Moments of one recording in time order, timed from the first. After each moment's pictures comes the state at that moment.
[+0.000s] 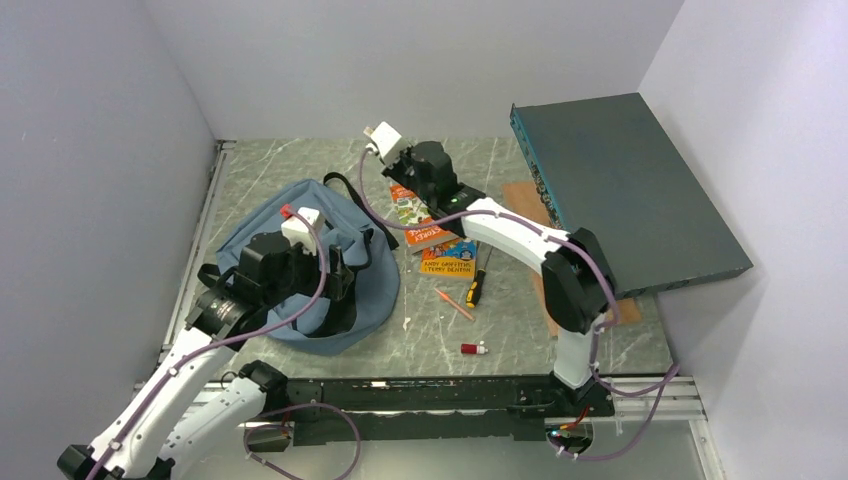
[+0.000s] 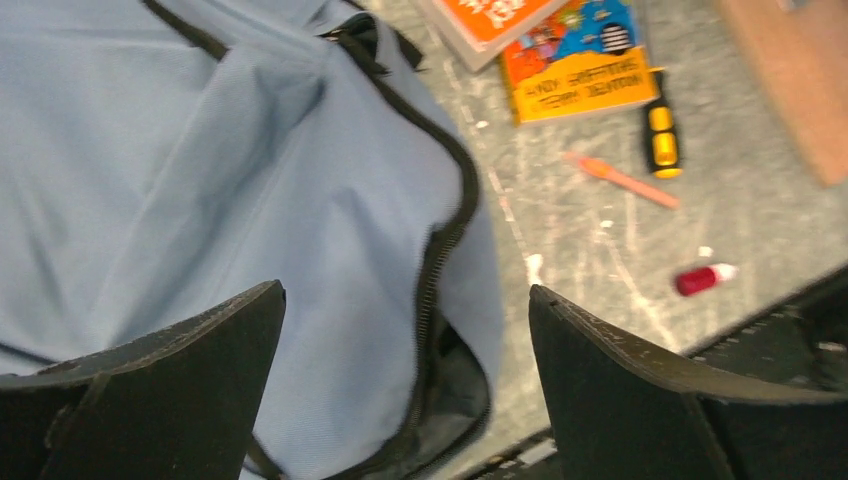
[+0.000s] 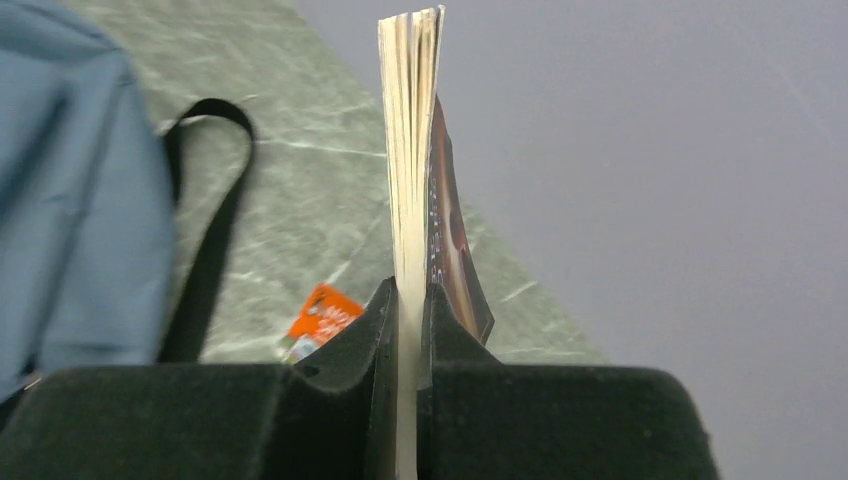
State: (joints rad) left arm -0.50 0.72 0.80 -0.63 -0.02 -0.23; right arm 0.73 1.92 1.55 0.20 0.18 -0.52
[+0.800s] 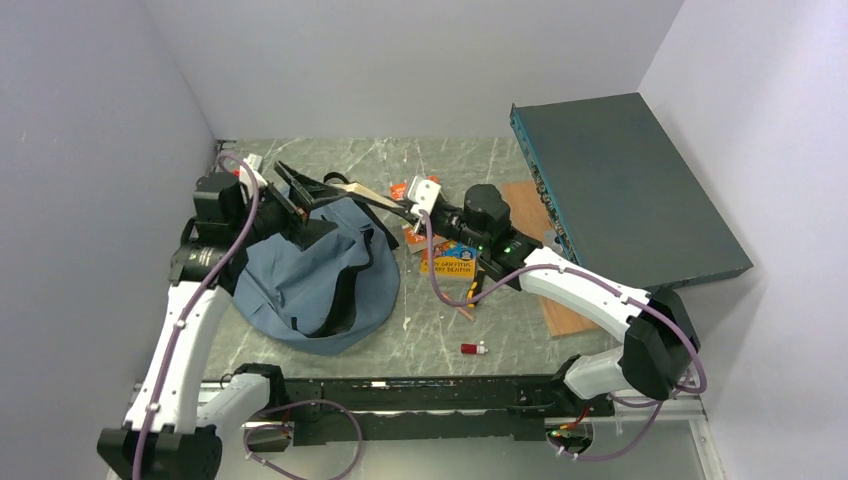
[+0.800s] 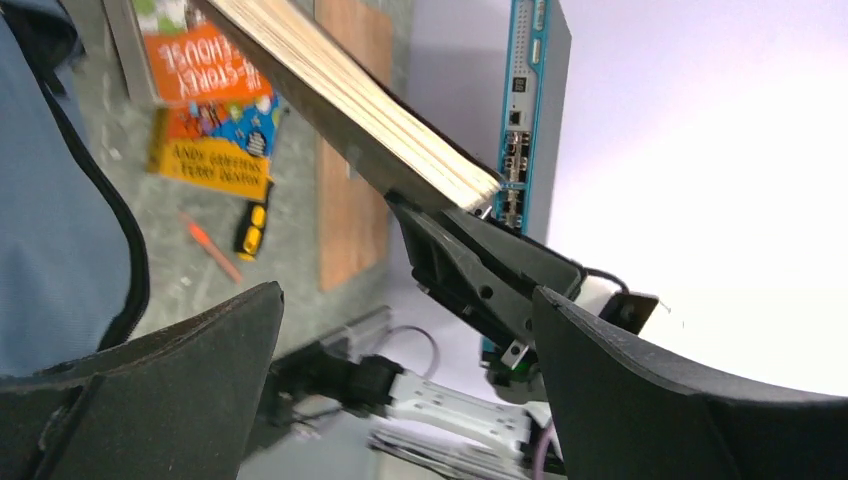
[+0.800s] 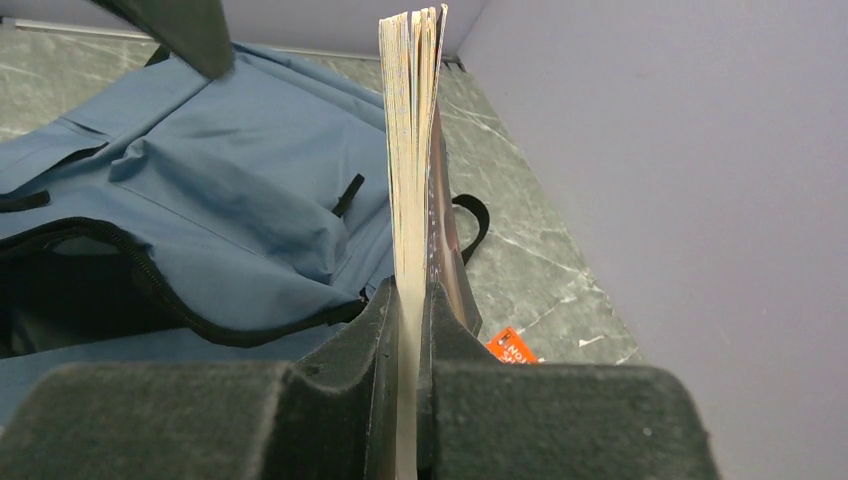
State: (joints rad) left arm -0.09 0.93 1.11 -0.52 0.59 -1.10; right arm 0.78 1.38 1.01 0.34 -0.33 -0.42
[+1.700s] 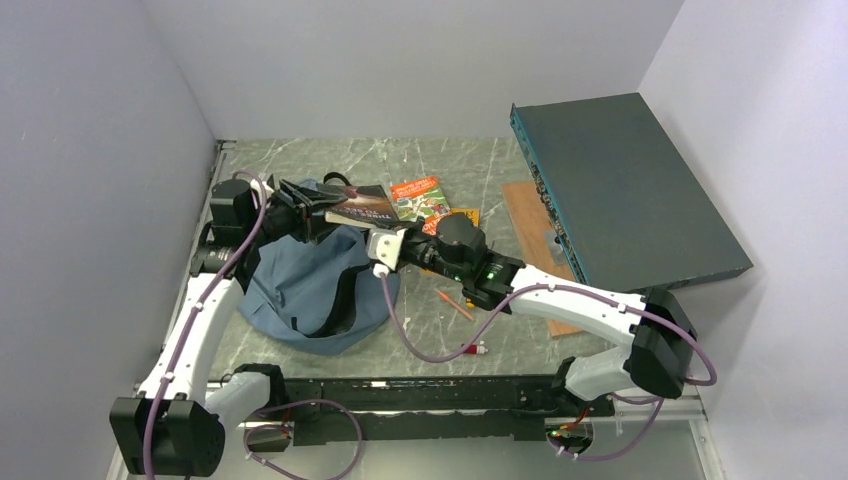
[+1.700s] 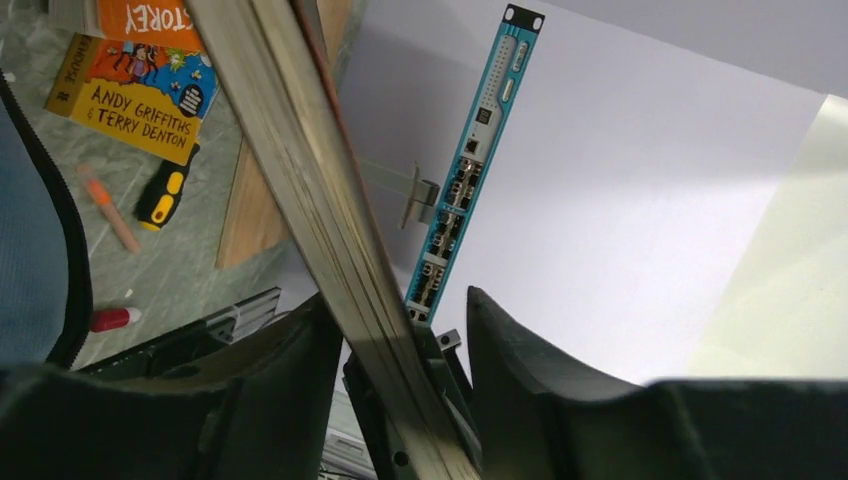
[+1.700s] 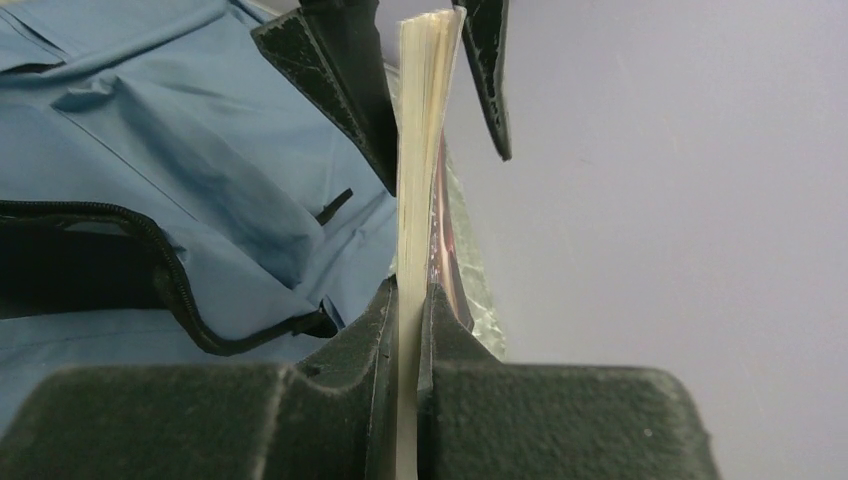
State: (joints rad) left arm -0.05 1.00 0.90 -0.24 0.71 -1.52; right arm 1.00 1.37 1.00 0.31 -0.14 -0.79
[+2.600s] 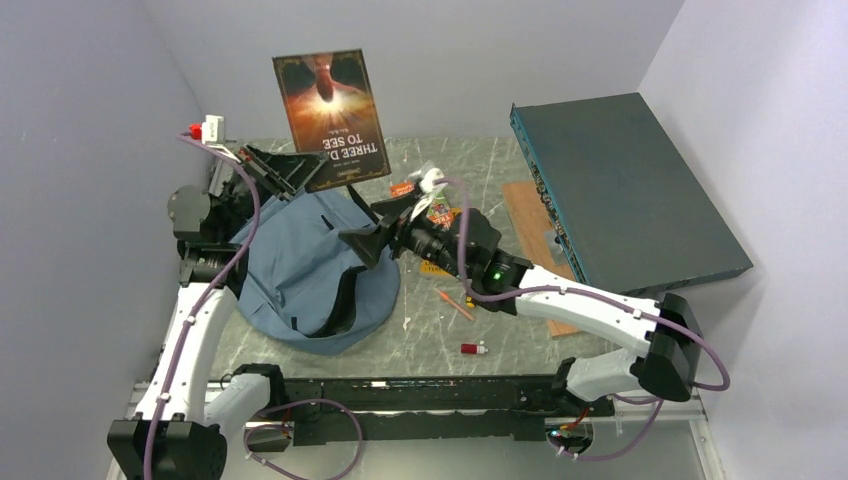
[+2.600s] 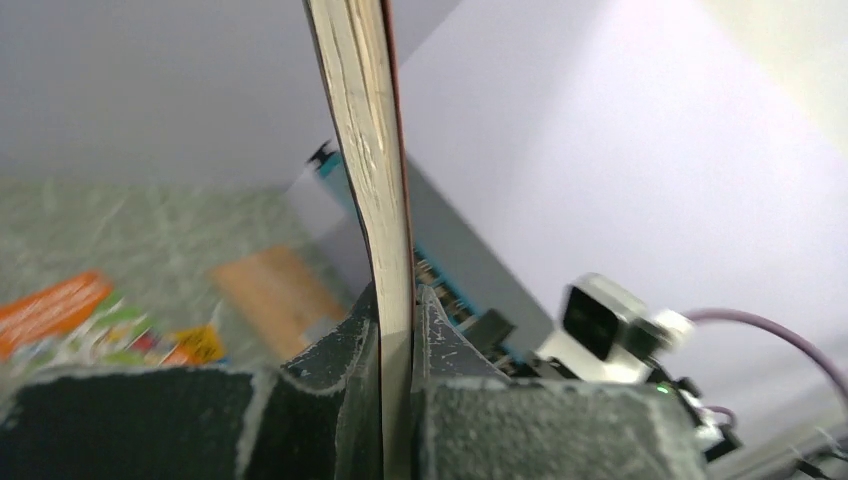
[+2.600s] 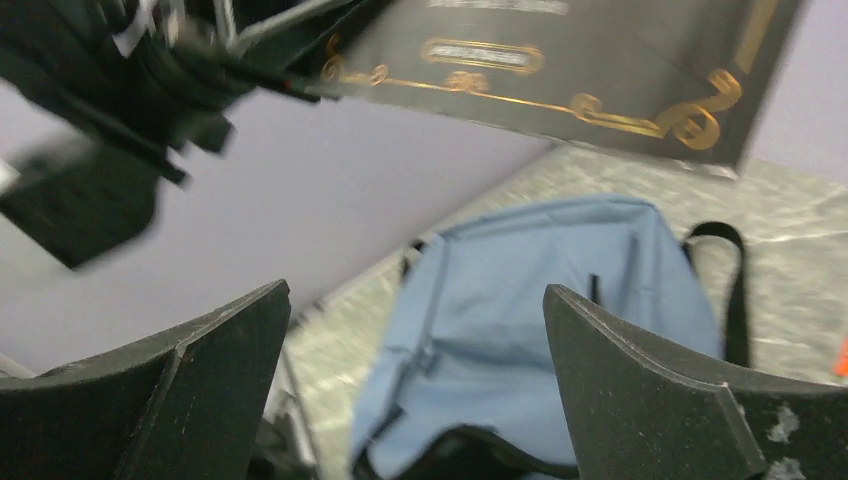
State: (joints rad) left arm -0.03 0.95 0.94 0.37 0.68 -1.05; right arm 1.05 1.34 1.07 0.38 0.03 0.26
